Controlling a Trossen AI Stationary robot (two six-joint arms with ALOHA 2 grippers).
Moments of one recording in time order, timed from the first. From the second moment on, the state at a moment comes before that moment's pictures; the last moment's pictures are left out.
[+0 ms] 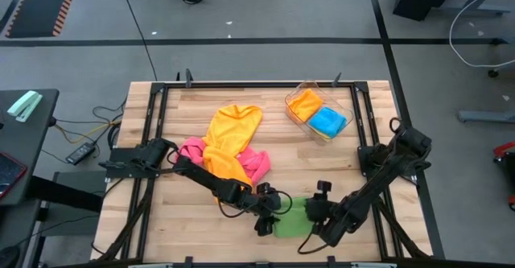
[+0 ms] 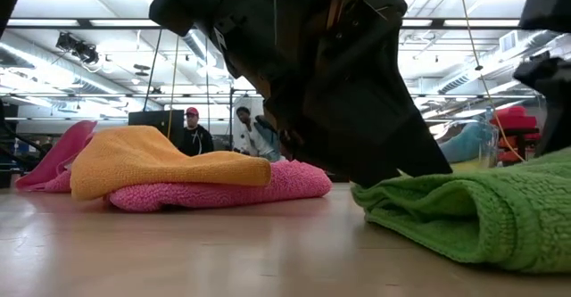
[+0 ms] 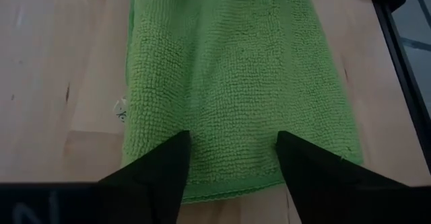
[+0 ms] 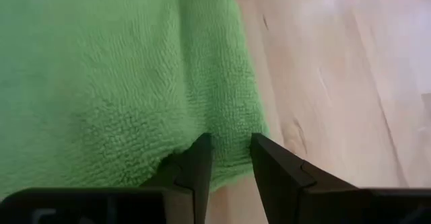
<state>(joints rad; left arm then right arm) -0.40 2.16 1.38 0.05 -0.12 -0.47 0.84 1.79 0.94 -0.56 0.62 0.90</state>
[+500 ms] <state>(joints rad) -0.40 2.15 1.44 0.02 0.02 -0.51 0.76 1.52 0.88 -0.48 0.54 0.94</state>
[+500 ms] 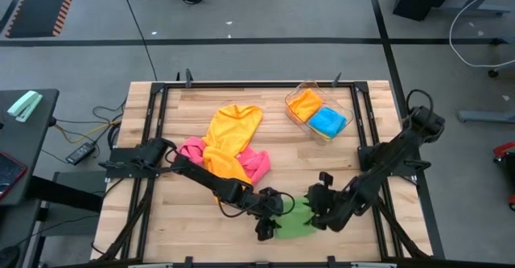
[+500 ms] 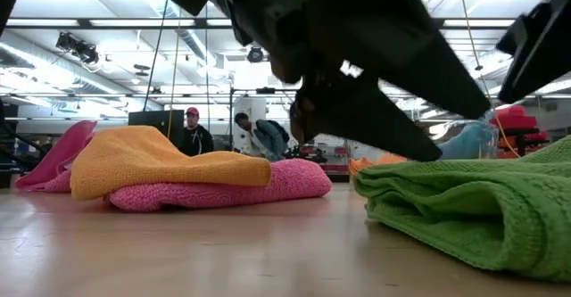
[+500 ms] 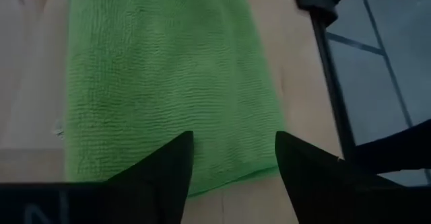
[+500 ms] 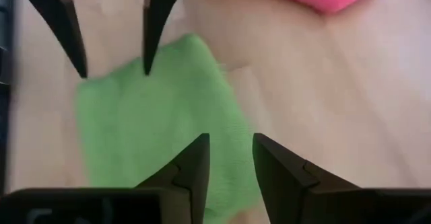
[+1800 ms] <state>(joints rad) -0.52 1.84 1.17 -0.01 -0.17 -0.48 0.31 1.61 0.69 0.00 -0.31 0.63</state>
